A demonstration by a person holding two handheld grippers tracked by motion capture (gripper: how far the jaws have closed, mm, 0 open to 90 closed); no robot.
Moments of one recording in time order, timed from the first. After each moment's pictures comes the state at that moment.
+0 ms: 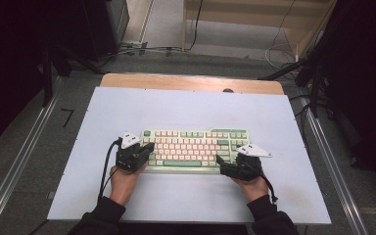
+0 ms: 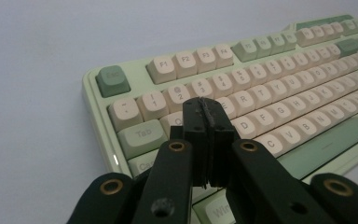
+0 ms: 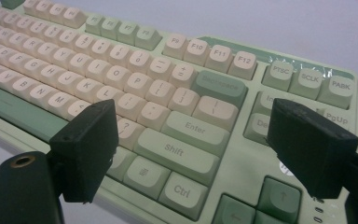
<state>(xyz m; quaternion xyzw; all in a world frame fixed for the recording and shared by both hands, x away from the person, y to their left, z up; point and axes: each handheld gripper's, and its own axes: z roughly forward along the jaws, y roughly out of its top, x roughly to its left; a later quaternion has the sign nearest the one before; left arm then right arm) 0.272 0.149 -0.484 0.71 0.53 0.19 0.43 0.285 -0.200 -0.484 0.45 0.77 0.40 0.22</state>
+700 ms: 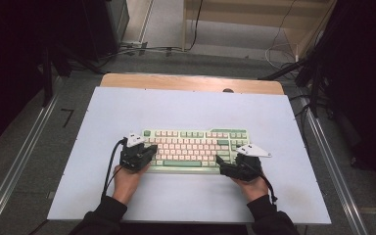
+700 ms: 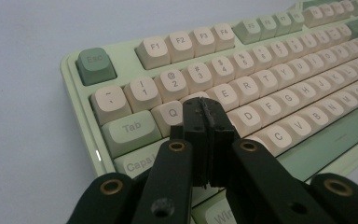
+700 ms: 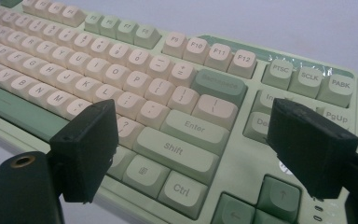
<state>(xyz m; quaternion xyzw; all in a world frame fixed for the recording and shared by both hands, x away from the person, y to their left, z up) 0.283 0.140 -0.495 0.73 0.52 0.17 0.41 0.285 -0.201 -0.485 0.45 0.77 0.40 0.22</state>
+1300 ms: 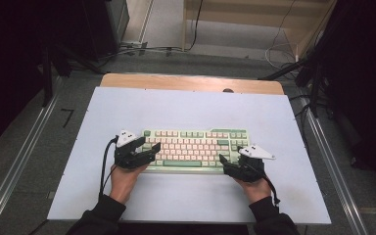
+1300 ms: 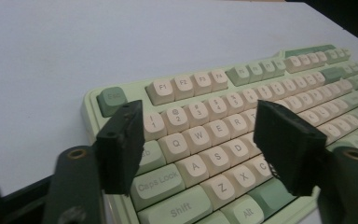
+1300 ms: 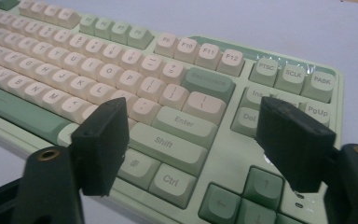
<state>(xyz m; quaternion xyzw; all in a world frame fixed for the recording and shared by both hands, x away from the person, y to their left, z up) 0.275 0.152 -0.478 0.69 0.52 0.19 0.46 0.281 -0.208 -0.483 0.45 0.77 0.40 0.22</state>
